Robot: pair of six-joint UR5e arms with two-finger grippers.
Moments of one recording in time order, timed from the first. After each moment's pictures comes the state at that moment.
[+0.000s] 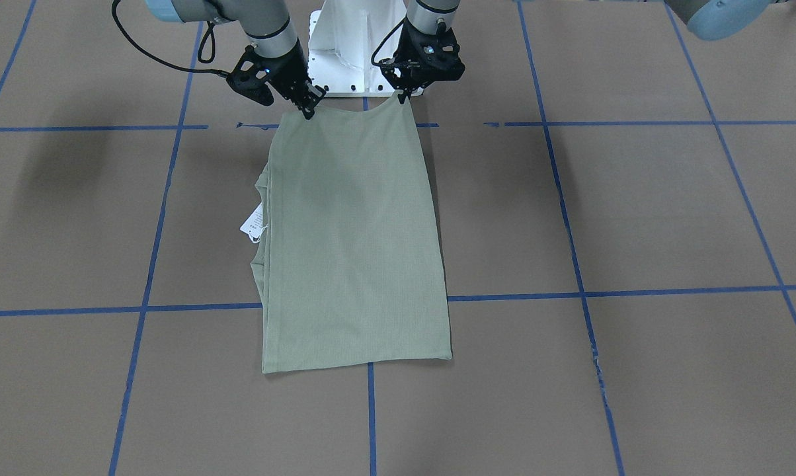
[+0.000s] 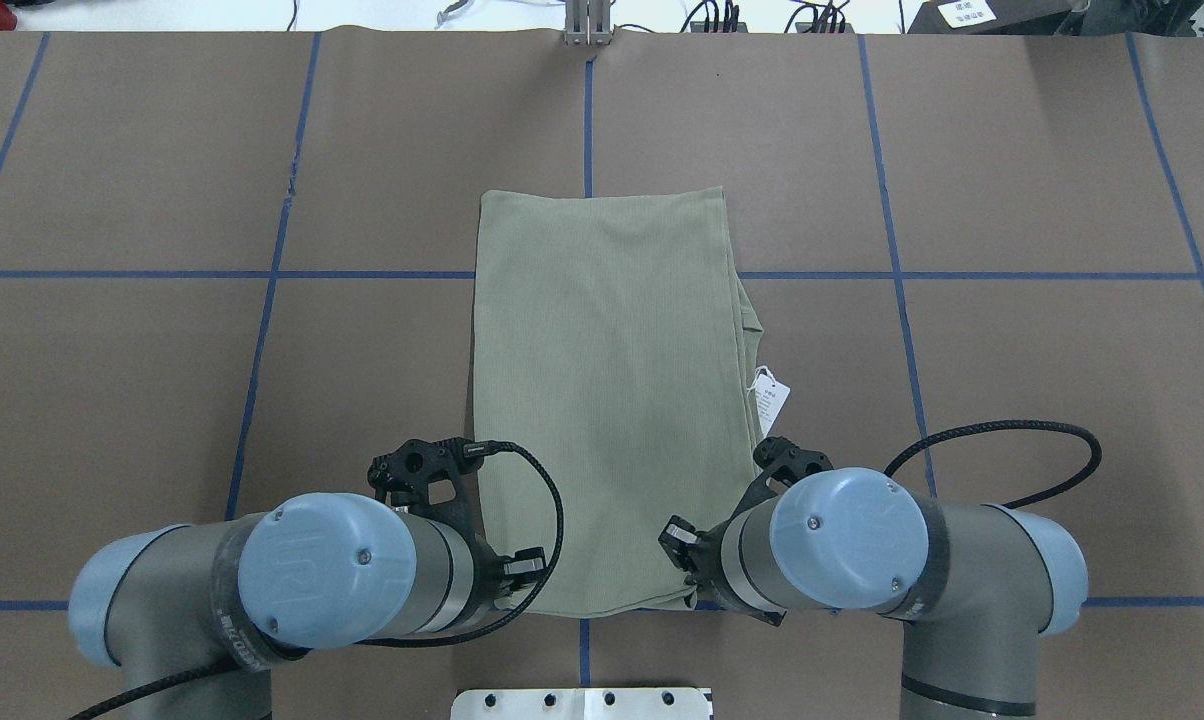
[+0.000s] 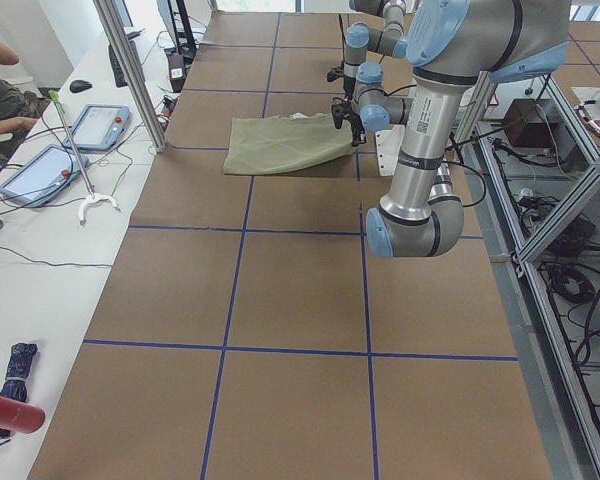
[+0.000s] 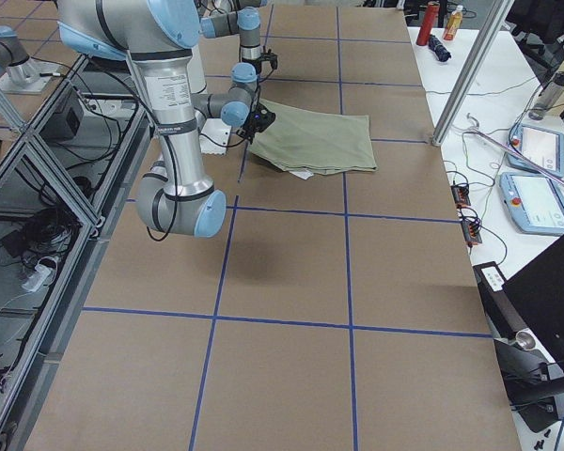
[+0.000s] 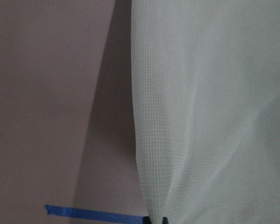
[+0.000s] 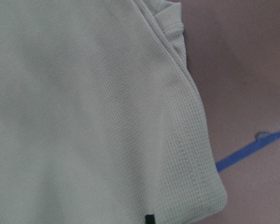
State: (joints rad) left arm -0.18 -2.05 -2.09 -1.54 -1.70 -1.65; right arm 0.21 -1.23 2.08 -1.49 1.79 2.05
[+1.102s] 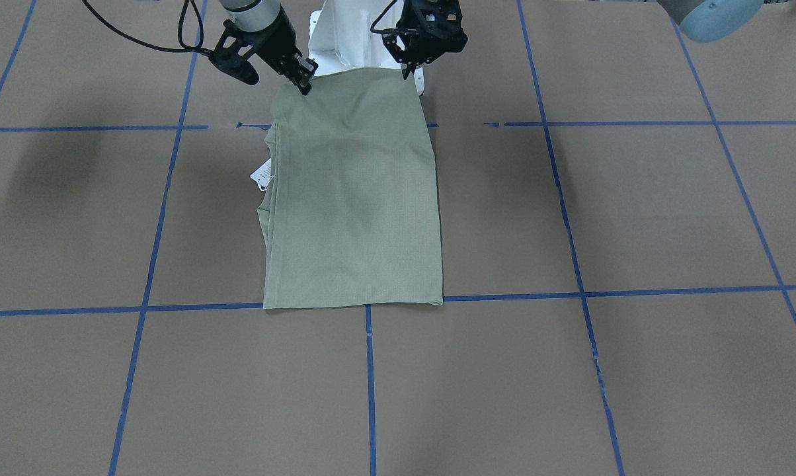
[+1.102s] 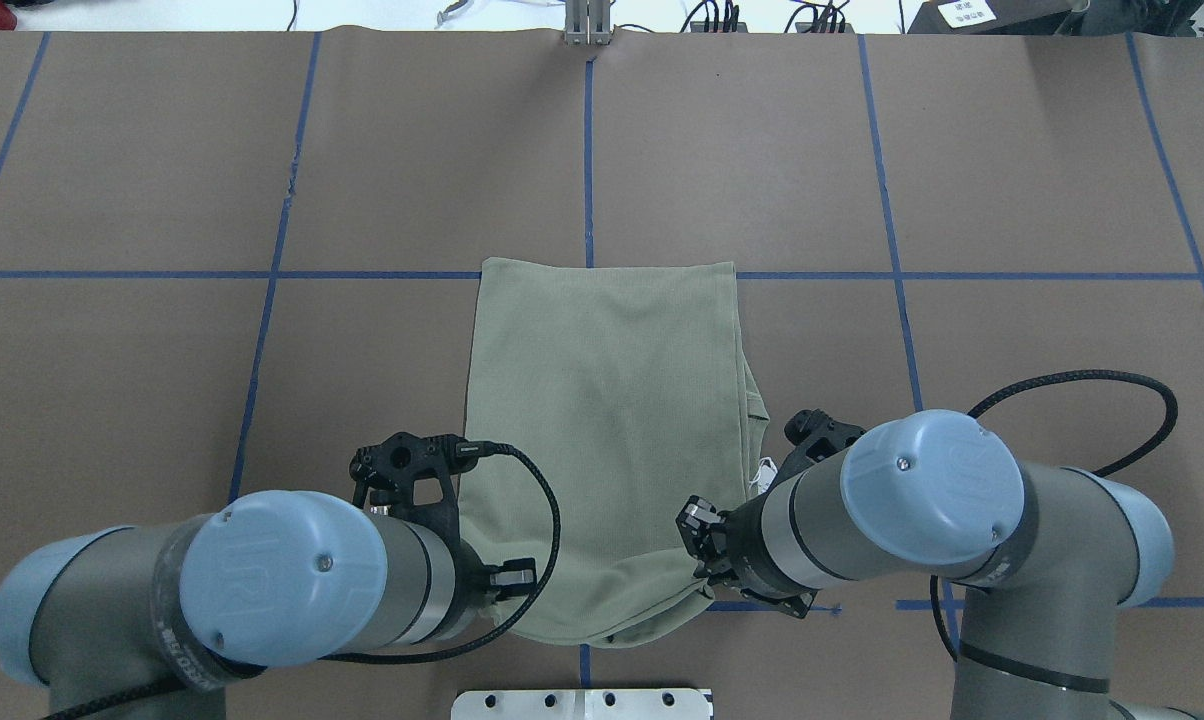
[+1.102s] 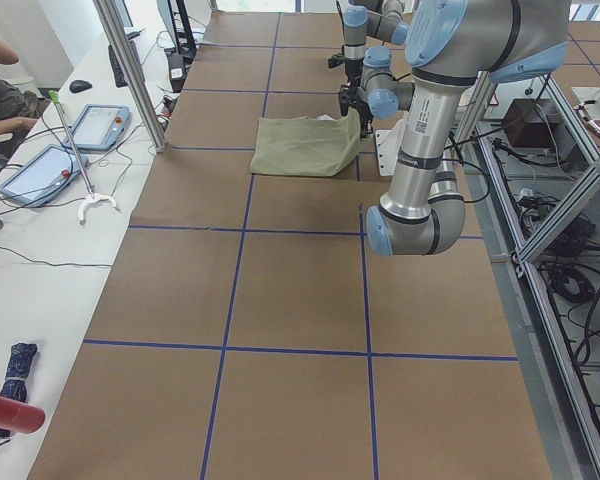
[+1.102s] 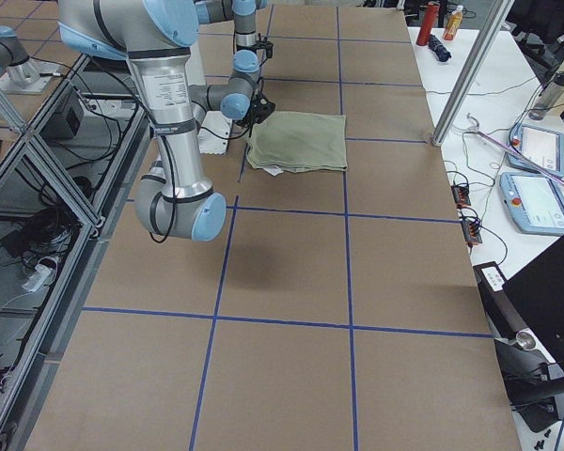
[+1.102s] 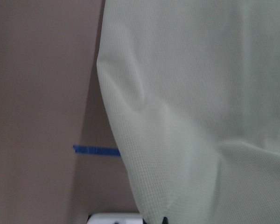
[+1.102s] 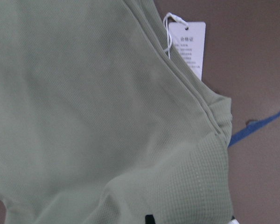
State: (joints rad) left arm -0.24 -2.08 -2.16 -1.44 -1.70 -1.55; right arm 0.33 -1.24 2.15 -1.49 1.89 2.06
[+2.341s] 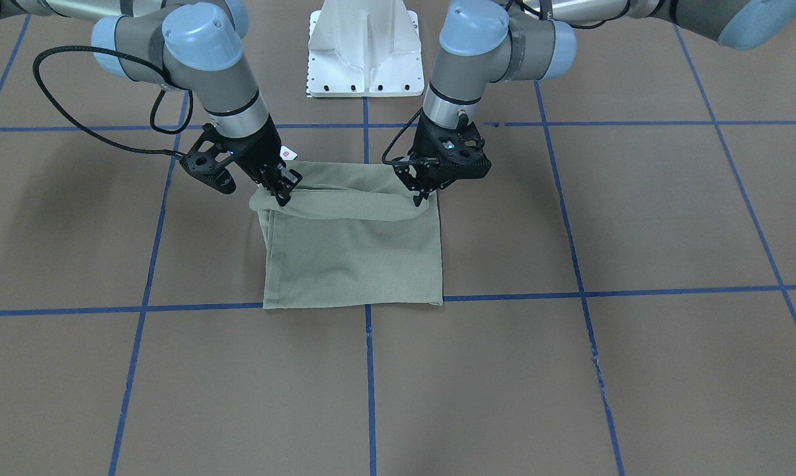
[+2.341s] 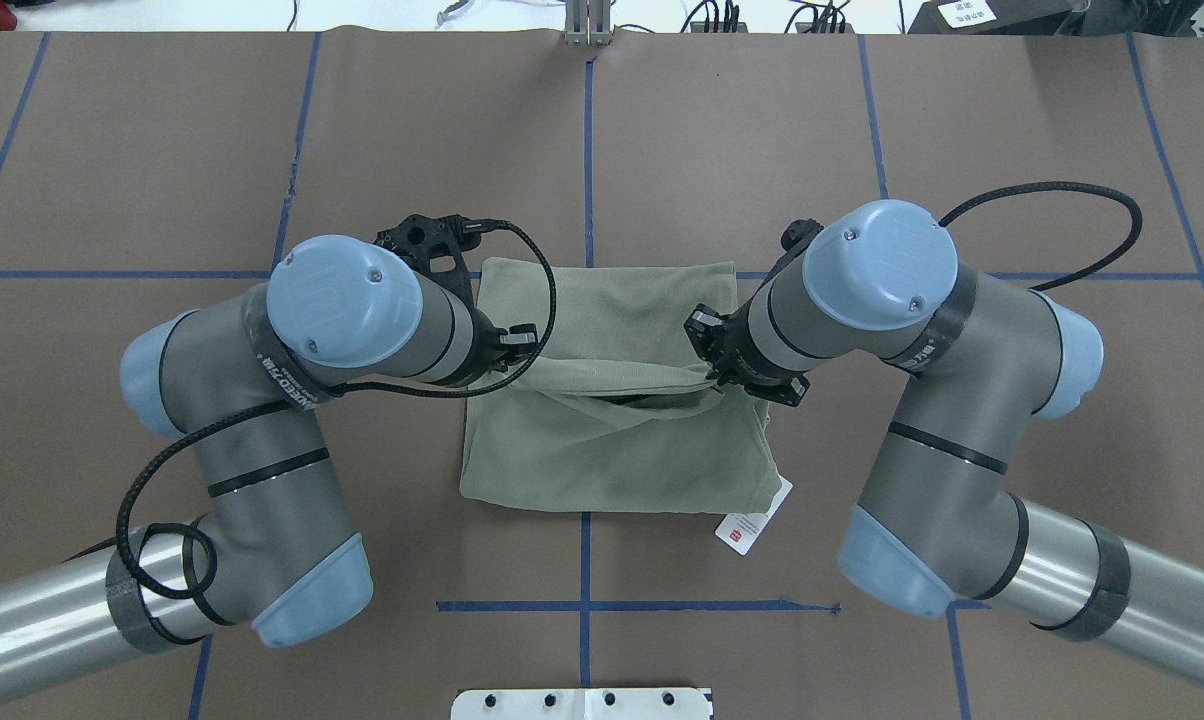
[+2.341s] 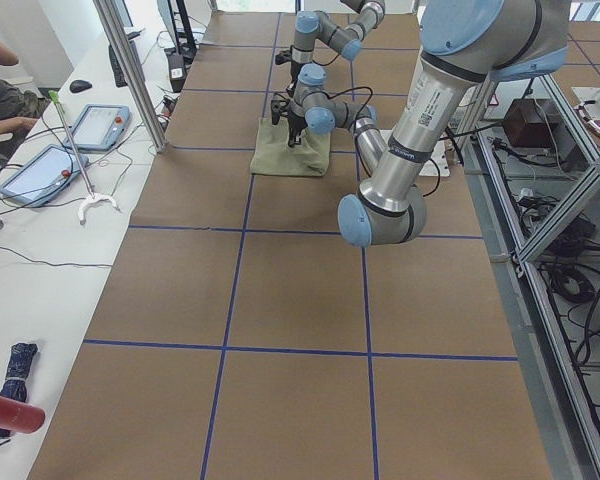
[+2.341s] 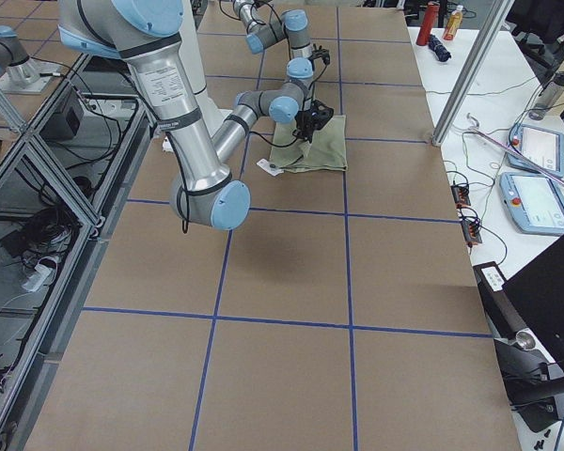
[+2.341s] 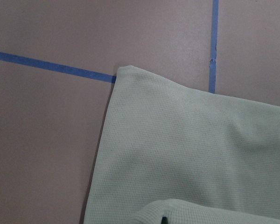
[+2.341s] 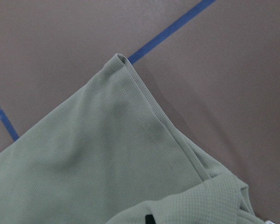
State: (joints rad) left arm -0.53 -2.19 -1.75 -1.76 -1.74 -1.42; right arm 0.60 -1.05 1.80 -1.48 1.89 1.81
